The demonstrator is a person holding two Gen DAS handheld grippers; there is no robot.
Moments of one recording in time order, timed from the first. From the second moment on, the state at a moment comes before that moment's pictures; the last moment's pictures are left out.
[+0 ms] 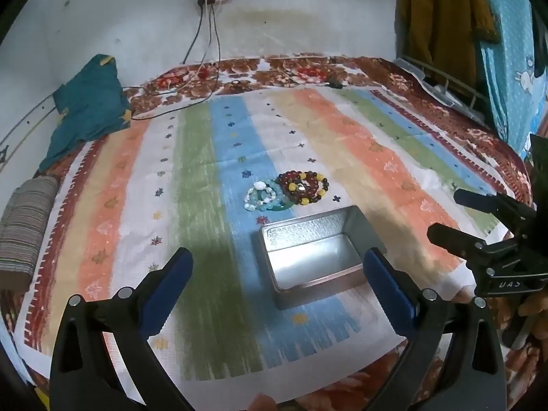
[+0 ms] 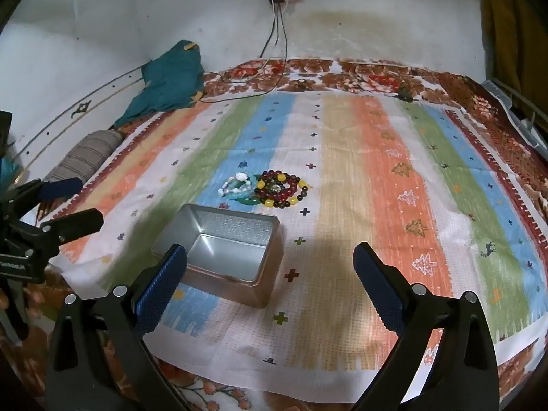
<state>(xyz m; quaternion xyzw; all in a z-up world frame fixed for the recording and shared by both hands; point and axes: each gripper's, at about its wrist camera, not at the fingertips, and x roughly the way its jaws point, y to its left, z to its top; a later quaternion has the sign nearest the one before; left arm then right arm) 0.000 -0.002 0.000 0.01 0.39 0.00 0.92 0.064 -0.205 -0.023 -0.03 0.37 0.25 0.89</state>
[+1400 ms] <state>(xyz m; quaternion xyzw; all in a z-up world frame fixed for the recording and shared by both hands) 0.011 0.014 -0.008 -0.03 0.42 0.02 0.91 0.068 -0.199 -0.029 -0.04 0.39 0.26 0.88</state>
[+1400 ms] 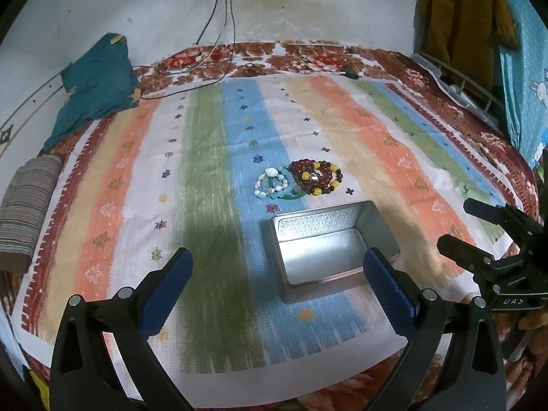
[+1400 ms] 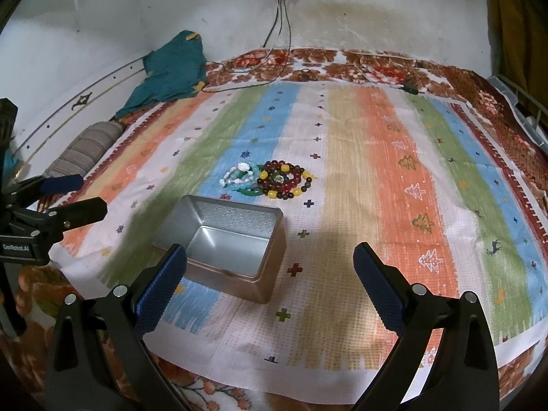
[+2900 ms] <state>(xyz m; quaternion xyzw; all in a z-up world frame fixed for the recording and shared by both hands) 0.073 0.028 -0.021 -0.06 0.46 0.06 0.88 0.132 -0.189 -0.031 -0.04 0.42 0.24 0.87</state>
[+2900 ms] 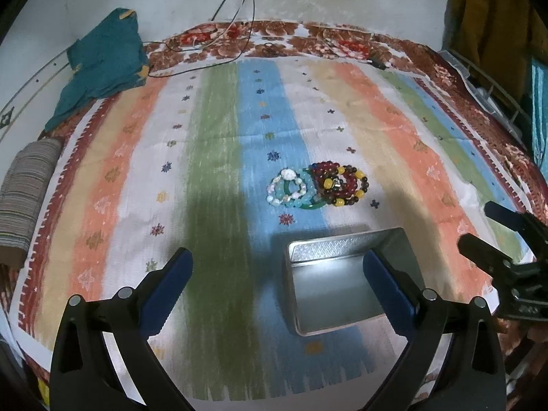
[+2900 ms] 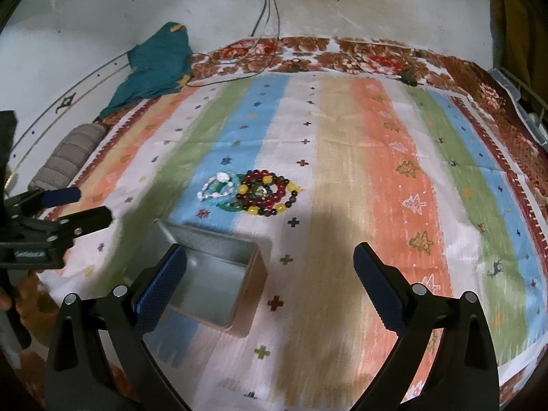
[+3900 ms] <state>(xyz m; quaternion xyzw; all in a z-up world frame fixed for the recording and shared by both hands) 0.144 0.062 -0.043 -0.09 0.49 0.07 0.87 0.193 -0.173 -0.047 -0.03 0.45 0.24 0.86</state>
